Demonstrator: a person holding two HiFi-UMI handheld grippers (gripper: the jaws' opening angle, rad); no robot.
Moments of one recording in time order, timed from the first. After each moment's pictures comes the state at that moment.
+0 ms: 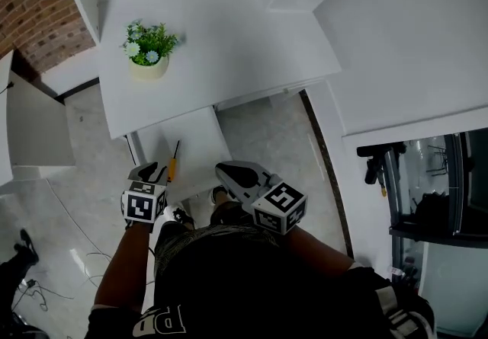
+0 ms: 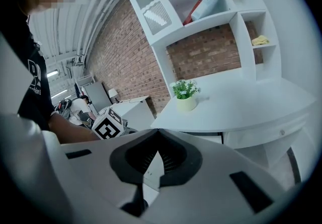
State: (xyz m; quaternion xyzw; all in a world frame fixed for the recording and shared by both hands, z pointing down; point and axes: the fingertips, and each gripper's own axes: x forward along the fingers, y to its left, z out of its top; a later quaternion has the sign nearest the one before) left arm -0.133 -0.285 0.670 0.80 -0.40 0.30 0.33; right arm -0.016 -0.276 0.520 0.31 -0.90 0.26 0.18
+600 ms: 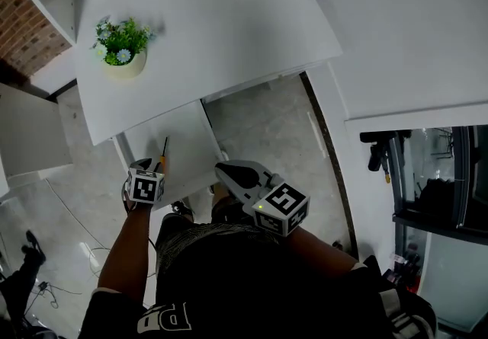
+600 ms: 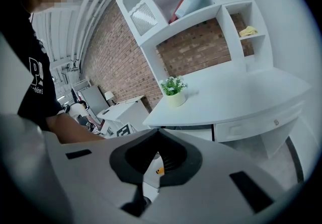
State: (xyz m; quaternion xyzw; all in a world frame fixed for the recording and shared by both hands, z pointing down) left arm -0.108 -0.304 0.791 0.75 -0.38 0.42 0.34; right arm 0.034 -0.297 0.540 0.33 -0.88 0.30 0.17
